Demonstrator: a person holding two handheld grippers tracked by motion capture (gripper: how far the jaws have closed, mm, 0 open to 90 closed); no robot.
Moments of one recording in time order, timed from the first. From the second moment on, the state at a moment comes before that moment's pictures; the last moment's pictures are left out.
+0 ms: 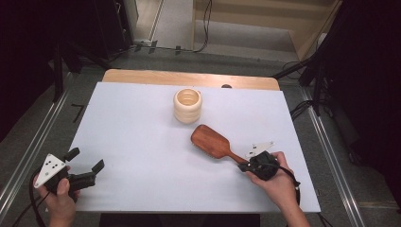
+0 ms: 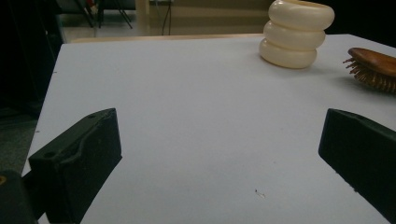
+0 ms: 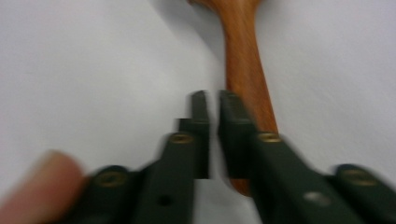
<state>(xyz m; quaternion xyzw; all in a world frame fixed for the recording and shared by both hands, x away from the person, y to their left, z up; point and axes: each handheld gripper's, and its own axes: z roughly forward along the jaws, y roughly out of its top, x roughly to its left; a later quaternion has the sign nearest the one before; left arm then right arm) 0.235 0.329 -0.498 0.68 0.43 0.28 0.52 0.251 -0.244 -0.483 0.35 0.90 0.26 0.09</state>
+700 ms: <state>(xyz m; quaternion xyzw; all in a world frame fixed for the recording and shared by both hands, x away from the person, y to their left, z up) 0.235 0.328 -0.498 0.68 0.43 0.28 0.52 0.278 -0.230 -0.455 0.36 0.90 0.24 0.07</state>
